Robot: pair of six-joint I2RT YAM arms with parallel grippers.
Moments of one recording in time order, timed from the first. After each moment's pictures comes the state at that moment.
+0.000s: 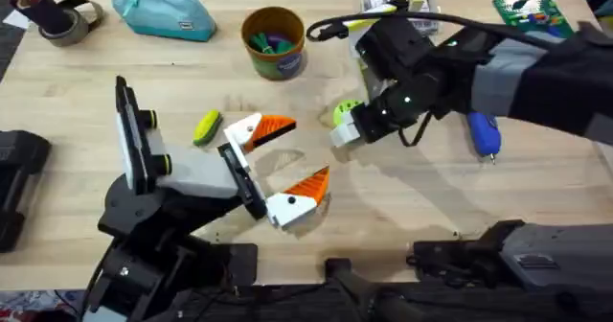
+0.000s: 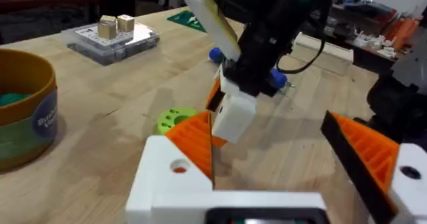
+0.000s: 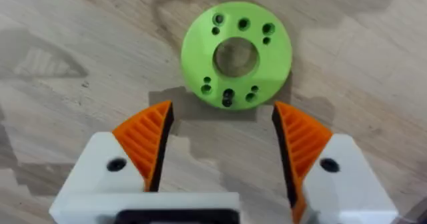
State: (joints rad) left arm -0.34 0.01 0.01 -0.06 0.71 -0.17; right arm 0.60 1.52 0.97 -0.75 0.00 0.16
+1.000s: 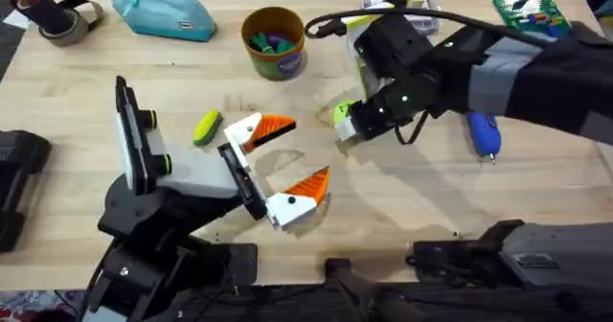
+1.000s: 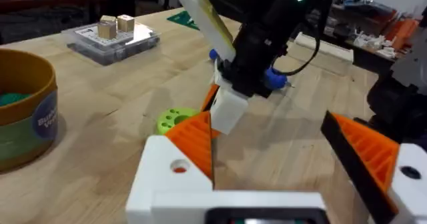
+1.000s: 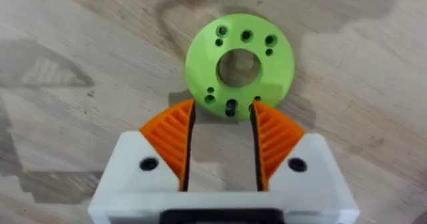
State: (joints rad) left arm -0.34 0.01 0.01 -0.06 0.71 -0.17; right arm 0.60 1.52 0.97 -0.71 -0.01 0.16
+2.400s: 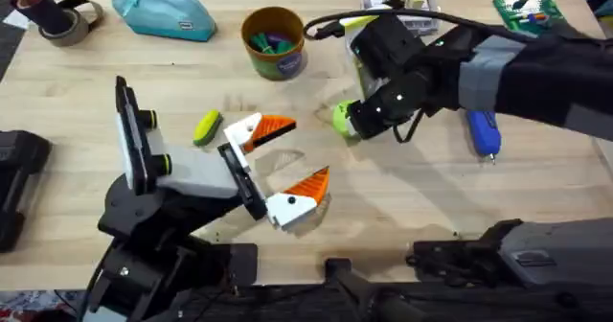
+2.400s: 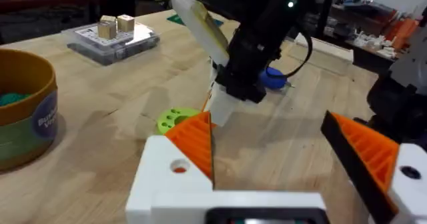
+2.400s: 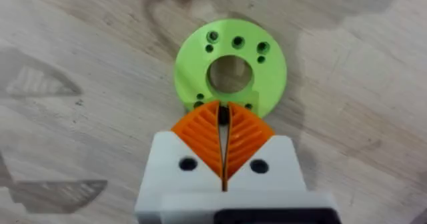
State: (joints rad) left arm -0.34 0.01 0.01 -0.06 0.71 -0.17; right arm 0.60 1.56 0.98 -0.71 0.01 0.16
